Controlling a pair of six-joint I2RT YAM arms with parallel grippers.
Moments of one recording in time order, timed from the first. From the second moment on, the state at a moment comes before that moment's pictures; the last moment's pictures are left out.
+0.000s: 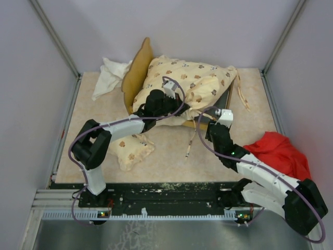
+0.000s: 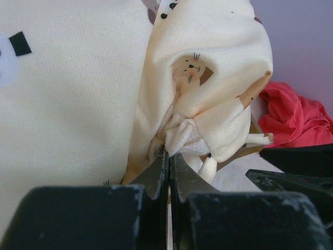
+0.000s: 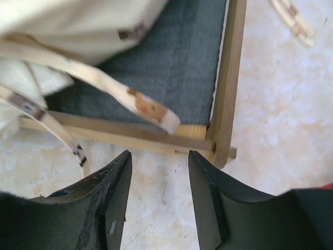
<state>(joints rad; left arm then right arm) -0.70 1.84 1.18 0.47 0.22 -0.43 0.63 0.97 0.44 0.01 0.64 0.40</state>
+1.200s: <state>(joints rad) -0.70 1.87 1.22 0.46 0.22 -0.43 0.45 1.20 0.57 0.18 0.41 0.04</state>
